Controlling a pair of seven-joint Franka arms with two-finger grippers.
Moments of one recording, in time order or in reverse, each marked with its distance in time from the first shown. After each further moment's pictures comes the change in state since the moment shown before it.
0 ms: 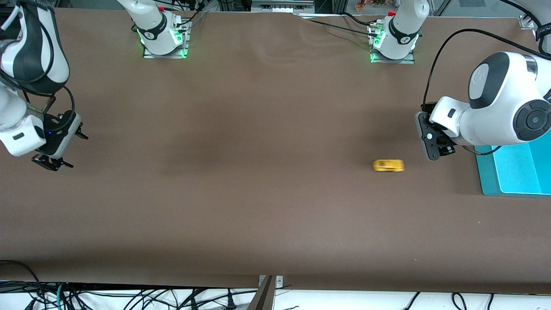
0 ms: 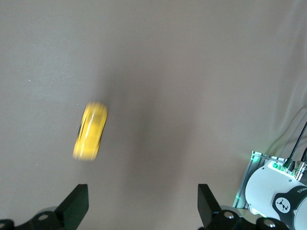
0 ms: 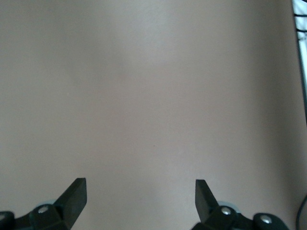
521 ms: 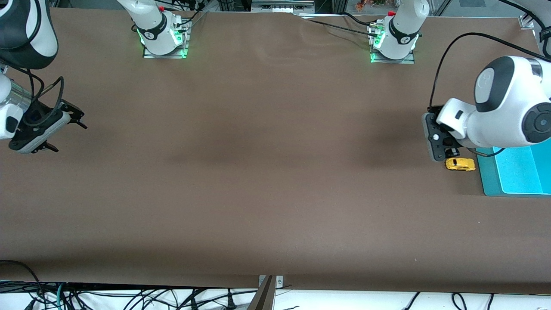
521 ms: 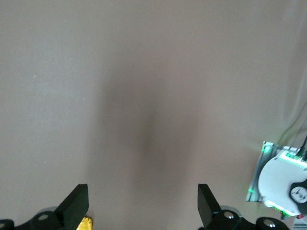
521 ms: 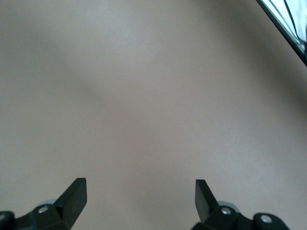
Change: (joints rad) left arm 0.018 -0.003 0.050 -0.040 0.002 0.063 0.130; right arm 0.023 -0.062 0.001 0.067 0.000 -0.163 0.529
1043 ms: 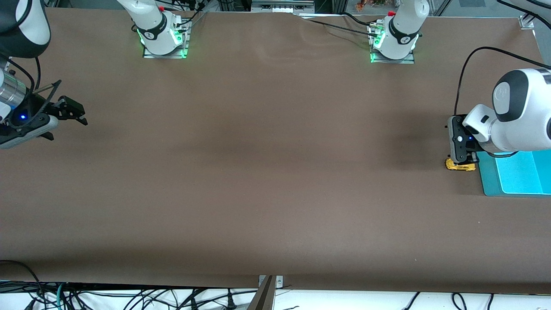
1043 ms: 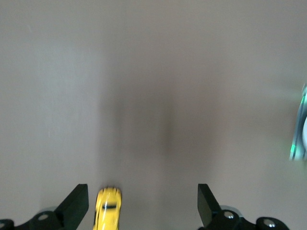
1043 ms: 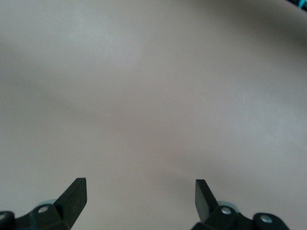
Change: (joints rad) left arm 0.015 -0.001 0.117 -0.142 0.109 0.197 0.275; right arm 0.034 -0.022 -0.022 0.053 0.011 -0.131 0.358
